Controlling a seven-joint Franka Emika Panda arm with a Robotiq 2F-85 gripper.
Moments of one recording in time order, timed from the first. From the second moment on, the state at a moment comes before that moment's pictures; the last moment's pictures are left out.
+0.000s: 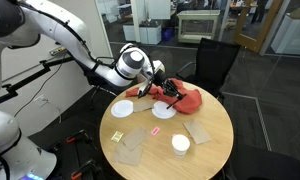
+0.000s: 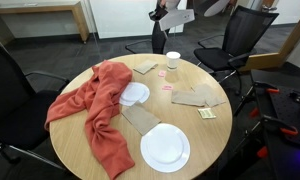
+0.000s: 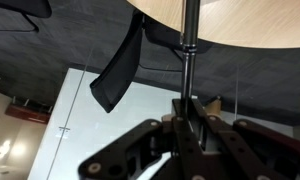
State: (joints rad) arm 0.76 0.62 -1.02 -2.01 -0.84 2.83 1.51
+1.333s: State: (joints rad) arm 0.50 0.72 -0.65 -1.84 -1.17 2.10 2.19
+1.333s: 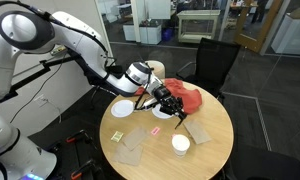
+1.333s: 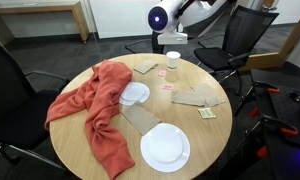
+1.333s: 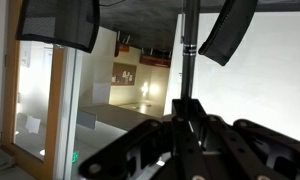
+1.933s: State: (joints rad) arm 0.21 0.69 -0.35 -1.77 -1.28 2.01 2.17
